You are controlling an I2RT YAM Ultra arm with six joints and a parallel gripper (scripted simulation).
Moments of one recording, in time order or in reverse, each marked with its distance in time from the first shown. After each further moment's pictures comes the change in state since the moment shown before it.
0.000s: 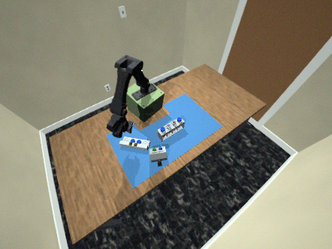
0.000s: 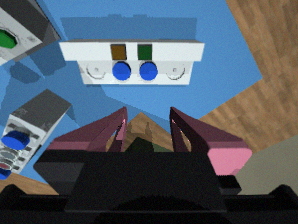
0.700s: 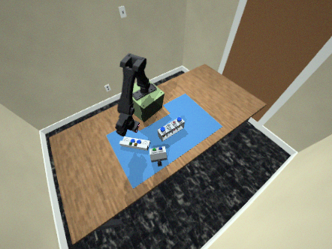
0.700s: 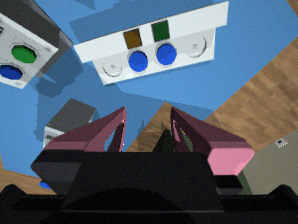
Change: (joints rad) arm 0.109 -0.064 -0.087 0.019 0.009 0.349
